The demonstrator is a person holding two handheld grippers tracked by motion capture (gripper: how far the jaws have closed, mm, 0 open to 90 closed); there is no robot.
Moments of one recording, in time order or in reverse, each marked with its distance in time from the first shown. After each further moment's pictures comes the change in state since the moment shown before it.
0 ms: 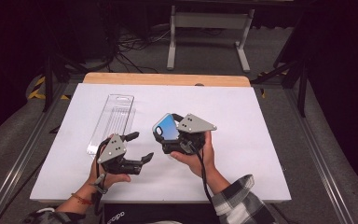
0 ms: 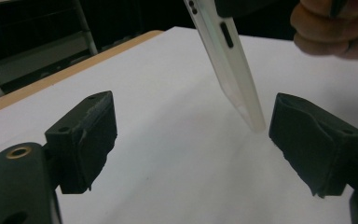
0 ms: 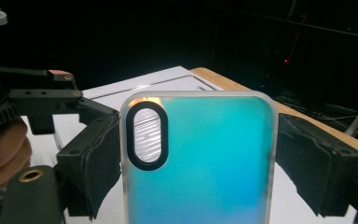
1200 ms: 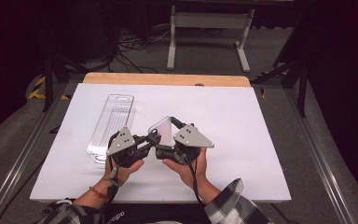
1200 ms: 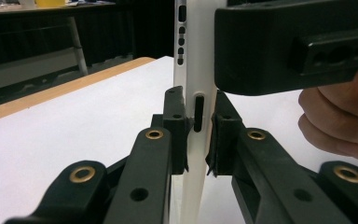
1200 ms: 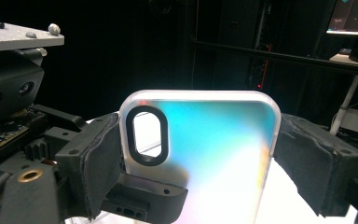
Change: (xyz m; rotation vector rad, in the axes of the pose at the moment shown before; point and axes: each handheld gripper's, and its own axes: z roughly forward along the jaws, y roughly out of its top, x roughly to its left) left arm -0.004 0.014 0.022 -0.082 -0.034 -0.069; right arm 0.029 -0.009 -0.003 -0.137 -0.113 0.031
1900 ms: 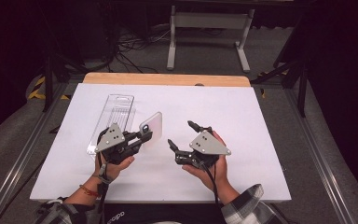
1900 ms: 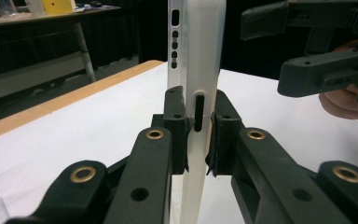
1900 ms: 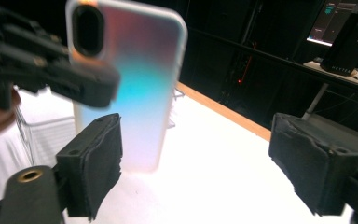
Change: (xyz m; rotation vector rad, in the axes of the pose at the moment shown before) left arm 0.015 0.010 -0.022 -0.005 0.020 0.031; right arm -0.027 -0.013 -0.038 0.066 -0.047 -0.156
